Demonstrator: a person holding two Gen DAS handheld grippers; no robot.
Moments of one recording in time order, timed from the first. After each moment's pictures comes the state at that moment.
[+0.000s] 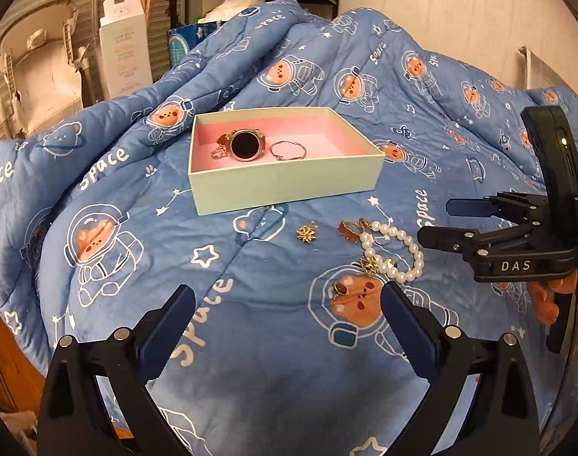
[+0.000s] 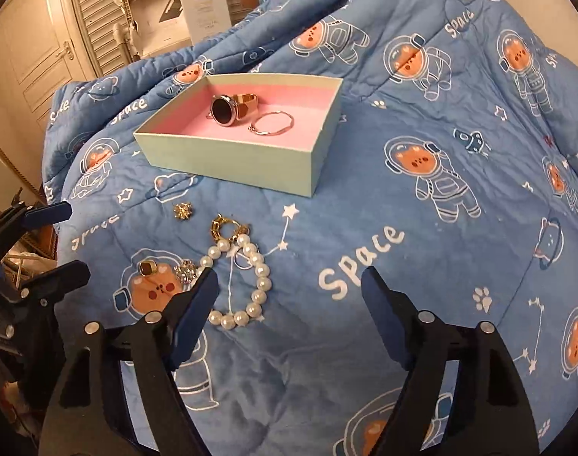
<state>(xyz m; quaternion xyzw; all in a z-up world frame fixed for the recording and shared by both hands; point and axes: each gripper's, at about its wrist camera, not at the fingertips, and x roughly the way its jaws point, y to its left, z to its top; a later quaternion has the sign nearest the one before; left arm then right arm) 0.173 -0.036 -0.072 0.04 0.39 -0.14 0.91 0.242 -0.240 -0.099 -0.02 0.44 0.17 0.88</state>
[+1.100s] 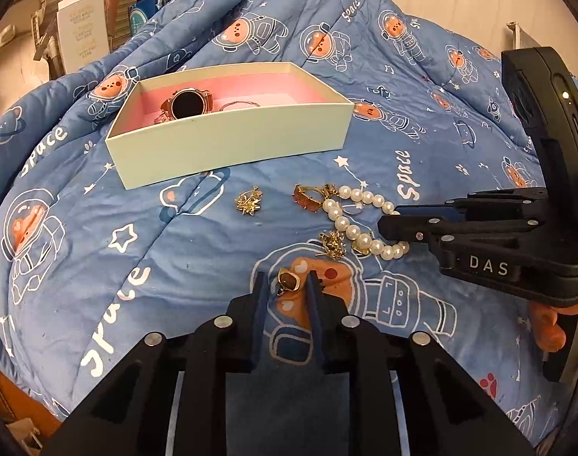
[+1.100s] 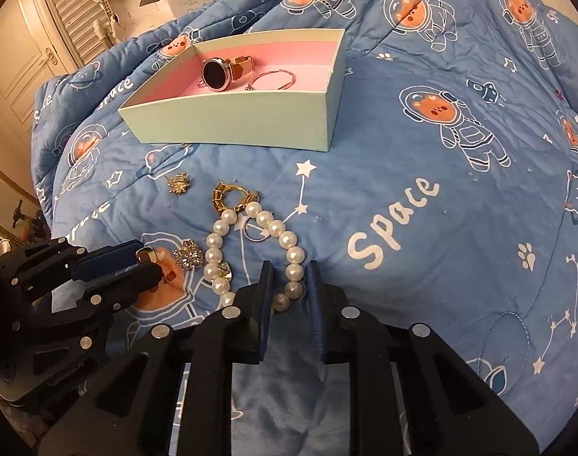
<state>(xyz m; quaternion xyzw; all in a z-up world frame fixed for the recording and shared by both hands) 0.191 -0.070 -0.109 0.04 0.43 -0.18 0.88 0.249 -0.224 -0.124 0.00 0.49 0.16 0.86</state>
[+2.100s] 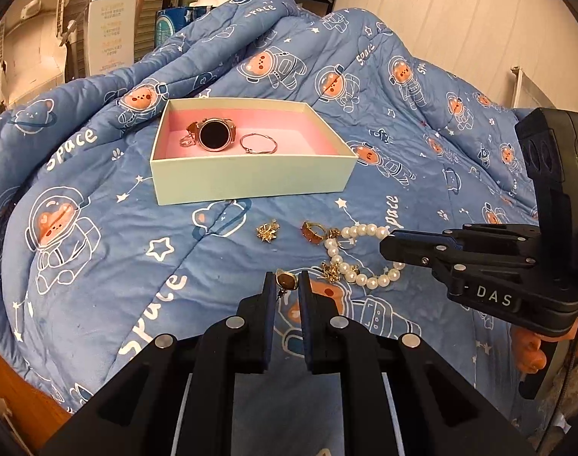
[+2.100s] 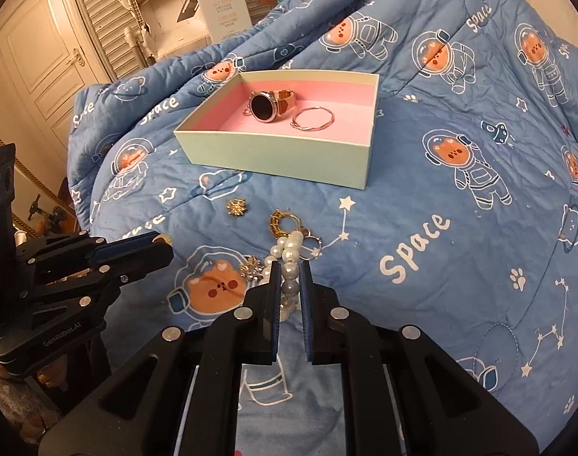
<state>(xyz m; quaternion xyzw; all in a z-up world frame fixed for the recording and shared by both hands) 0.182 -0.040 -0.069 -0.03 0.40 -0.18 0.90 0.229 -0.210 -0.076 0.00 0.44 0.21 0.87</state>
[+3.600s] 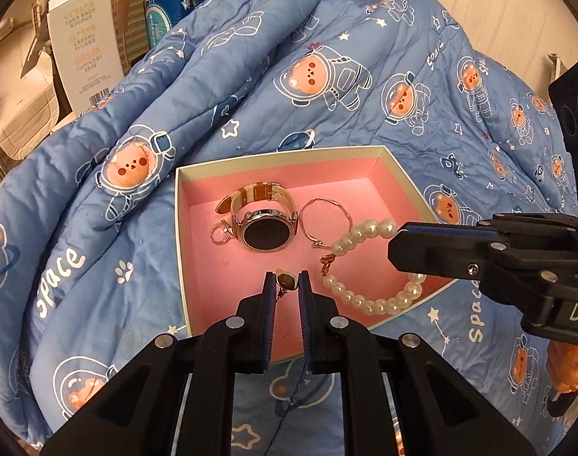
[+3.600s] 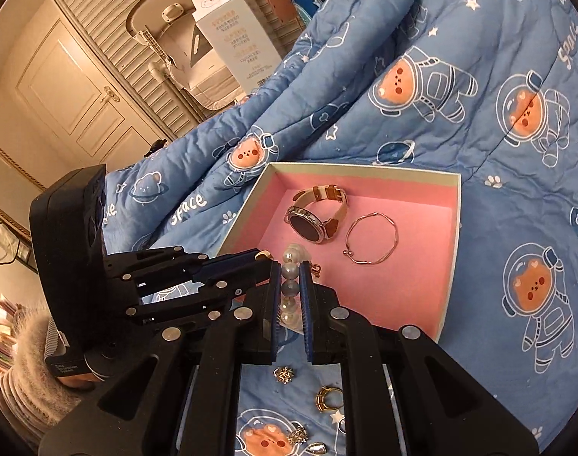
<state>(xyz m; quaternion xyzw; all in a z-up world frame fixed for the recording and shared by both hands) 0.345 -0.034 -0.056 0.02 0.47 -0.15 0.87 0.382 -0.178 -0.048 0.10 0.47 0.29 0.83</state>
